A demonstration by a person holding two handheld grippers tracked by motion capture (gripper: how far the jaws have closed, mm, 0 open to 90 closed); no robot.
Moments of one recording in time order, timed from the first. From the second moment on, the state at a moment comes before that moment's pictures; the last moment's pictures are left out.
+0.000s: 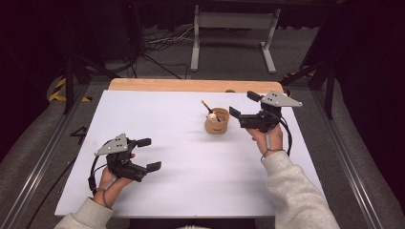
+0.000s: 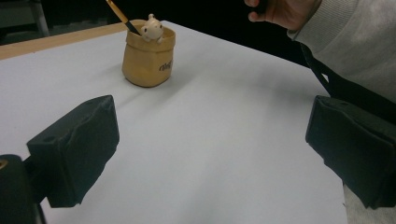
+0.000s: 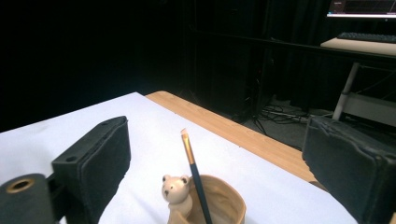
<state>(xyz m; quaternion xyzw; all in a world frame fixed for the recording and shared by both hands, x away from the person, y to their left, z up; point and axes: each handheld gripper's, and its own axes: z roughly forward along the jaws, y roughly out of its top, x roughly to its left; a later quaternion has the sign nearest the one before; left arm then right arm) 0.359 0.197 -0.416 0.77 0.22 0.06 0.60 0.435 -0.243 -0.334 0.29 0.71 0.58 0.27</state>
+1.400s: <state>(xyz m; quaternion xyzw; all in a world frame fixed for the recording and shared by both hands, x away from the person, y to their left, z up) 0.337 0.241 -0.429 0.73 0.26 0.09 0.63 0.357 -0.285 -0.393 0.25 0.72 0.60 0.25</state>
